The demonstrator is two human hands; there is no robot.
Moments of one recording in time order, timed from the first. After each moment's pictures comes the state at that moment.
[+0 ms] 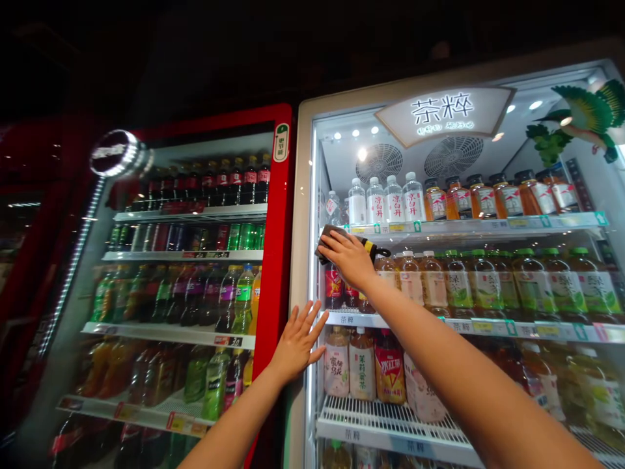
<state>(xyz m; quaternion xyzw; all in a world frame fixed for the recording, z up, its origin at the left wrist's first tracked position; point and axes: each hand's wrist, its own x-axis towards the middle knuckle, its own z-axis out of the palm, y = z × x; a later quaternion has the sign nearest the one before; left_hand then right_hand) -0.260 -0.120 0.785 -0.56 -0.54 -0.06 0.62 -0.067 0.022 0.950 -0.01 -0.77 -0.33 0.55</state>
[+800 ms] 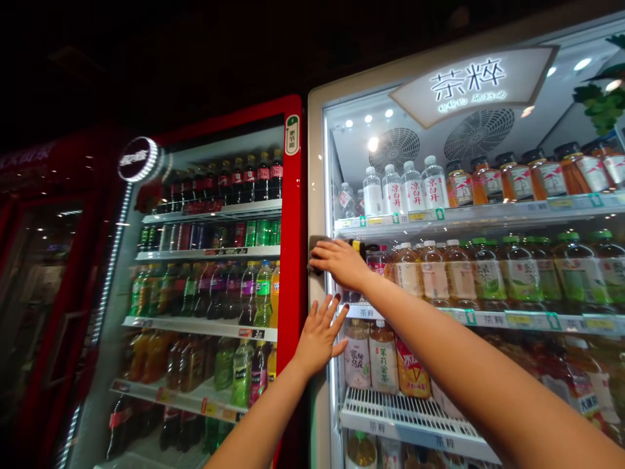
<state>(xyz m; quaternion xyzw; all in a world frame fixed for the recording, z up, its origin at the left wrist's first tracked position) -0.265 -0.112 0.776 -0.57 -0.52 -0.10 0.63 -0.109 -0.008 0.953 0.09 -0.80 -0.34 0.49</state>
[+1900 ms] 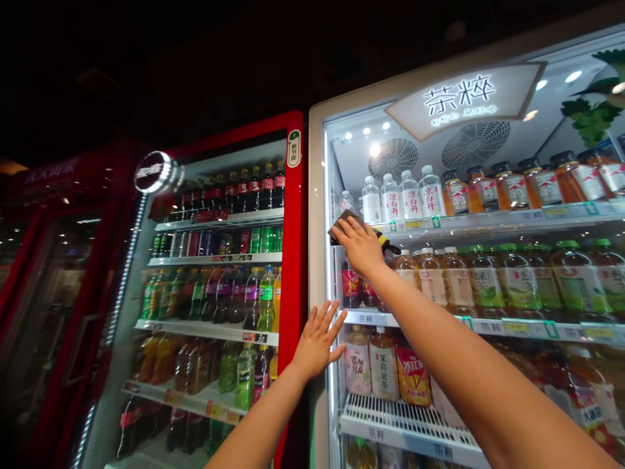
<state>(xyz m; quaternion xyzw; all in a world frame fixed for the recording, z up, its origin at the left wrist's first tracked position) -0.255 -0.125 0.779 -0.56 -0.56 -0.07 0.61 -0.085 0.003 0.971 -0.12 -0.76 -0.30 0.56</state>
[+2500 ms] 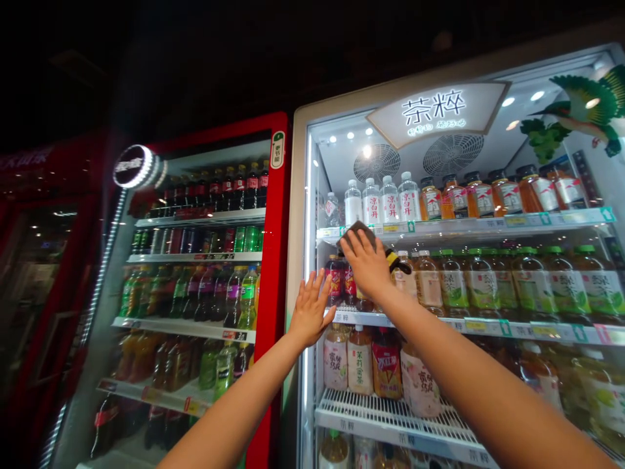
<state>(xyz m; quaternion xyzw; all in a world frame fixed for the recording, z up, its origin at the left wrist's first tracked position) -0.185 -0.090 0.846 -0.53 -0.59 -0.16 0.60 -0.021 0.050 0.938 -0.16 -0.76 -0.28 0.56</state>
